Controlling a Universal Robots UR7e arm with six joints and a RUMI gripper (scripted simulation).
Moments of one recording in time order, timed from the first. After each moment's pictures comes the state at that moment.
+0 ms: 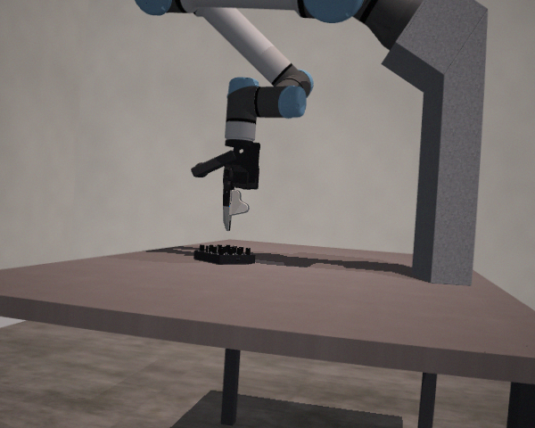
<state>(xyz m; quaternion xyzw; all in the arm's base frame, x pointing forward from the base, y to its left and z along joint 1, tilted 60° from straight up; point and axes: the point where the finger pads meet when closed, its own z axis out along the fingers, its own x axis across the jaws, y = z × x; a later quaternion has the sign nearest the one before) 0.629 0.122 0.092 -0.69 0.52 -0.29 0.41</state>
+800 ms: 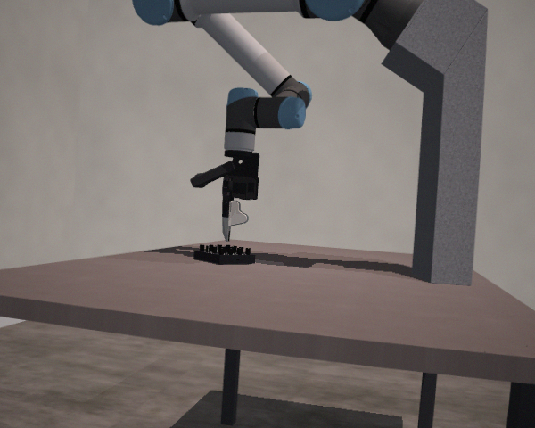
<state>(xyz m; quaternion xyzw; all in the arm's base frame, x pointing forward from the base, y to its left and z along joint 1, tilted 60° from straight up) 0.650 0.129 0.079 -0.69 0.52 -0.29 0.41</state>
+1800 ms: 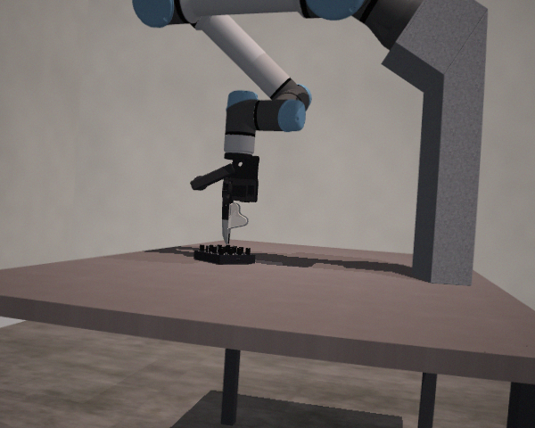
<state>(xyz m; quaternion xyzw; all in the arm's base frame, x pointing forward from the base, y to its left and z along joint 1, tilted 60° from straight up) 0.655 0.130 0.076 -0.69 0.52 -0.29 0.41</state>
